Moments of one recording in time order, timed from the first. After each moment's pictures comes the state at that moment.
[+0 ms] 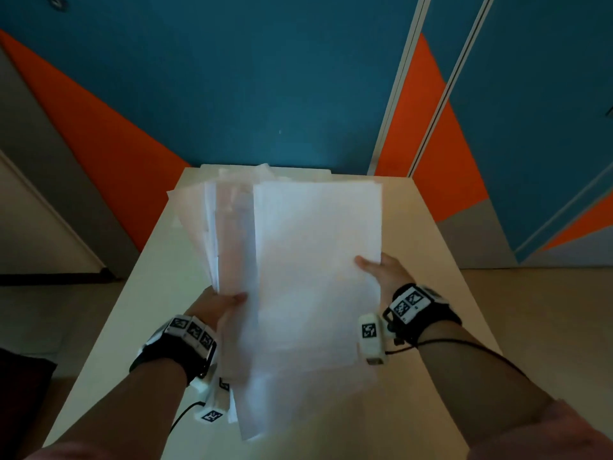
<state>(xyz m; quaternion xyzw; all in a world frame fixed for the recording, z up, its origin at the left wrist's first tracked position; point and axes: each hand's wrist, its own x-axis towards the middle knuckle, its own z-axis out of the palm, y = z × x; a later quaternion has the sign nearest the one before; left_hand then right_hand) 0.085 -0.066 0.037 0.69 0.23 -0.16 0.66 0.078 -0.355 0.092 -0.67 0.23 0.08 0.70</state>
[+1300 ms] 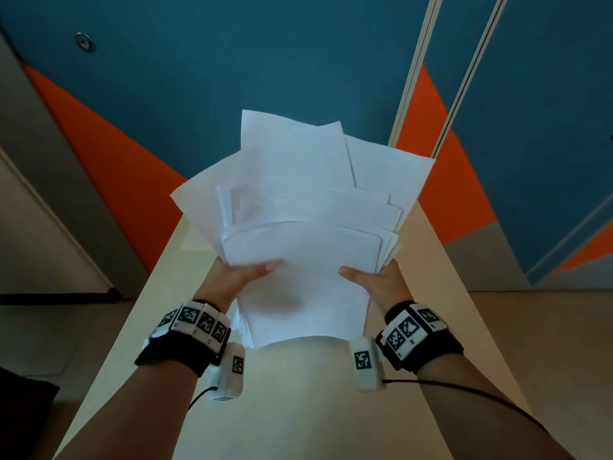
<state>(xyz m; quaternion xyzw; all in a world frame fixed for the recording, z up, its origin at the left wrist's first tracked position) 0.115 -0.084 0.117 0.64 -0.03 -0.05 0.77 0.093 -0.329 0.115 -0.71 0.12 0.00 0.70</state>
